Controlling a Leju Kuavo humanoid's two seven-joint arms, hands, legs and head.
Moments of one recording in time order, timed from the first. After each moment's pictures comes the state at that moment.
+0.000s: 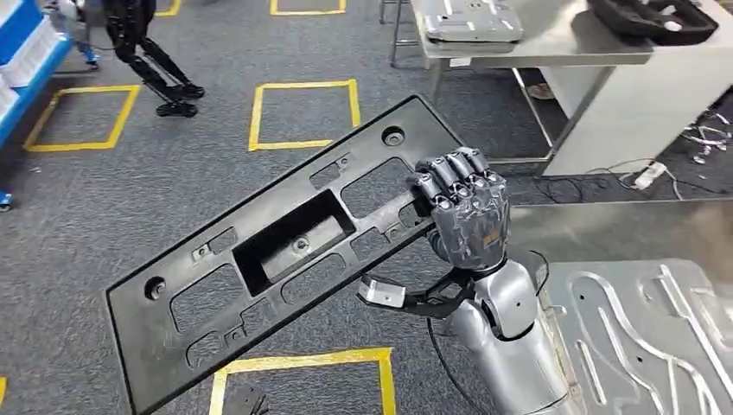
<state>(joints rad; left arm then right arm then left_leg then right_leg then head) -0.18 -0.23 0.71 -0.22 -0.95 -0.01 -0.35 -0.38 0.08 0.31 -1.66 1.30 -0.70 -0.24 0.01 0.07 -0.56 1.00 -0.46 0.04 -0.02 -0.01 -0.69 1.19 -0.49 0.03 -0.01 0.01</state>
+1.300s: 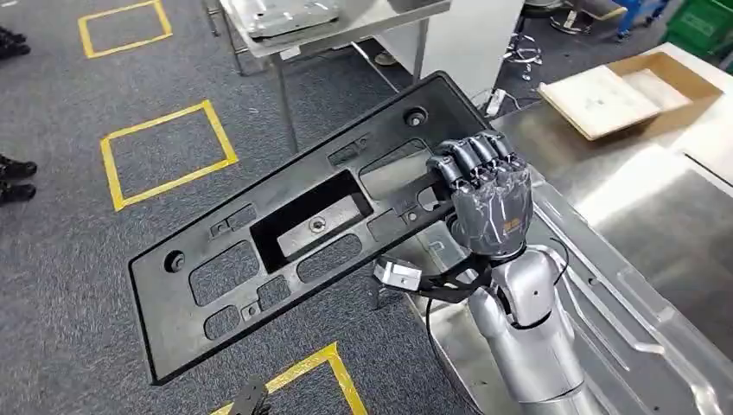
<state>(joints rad) -0.18 -0.22 0.68 -0.22 -0.93 -0.01 -0.34 -0.42 0.05 0.29 -1.68 1.30 -0.70 -0.22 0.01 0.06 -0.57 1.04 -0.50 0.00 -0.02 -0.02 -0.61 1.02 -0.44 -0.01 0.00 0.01</state>
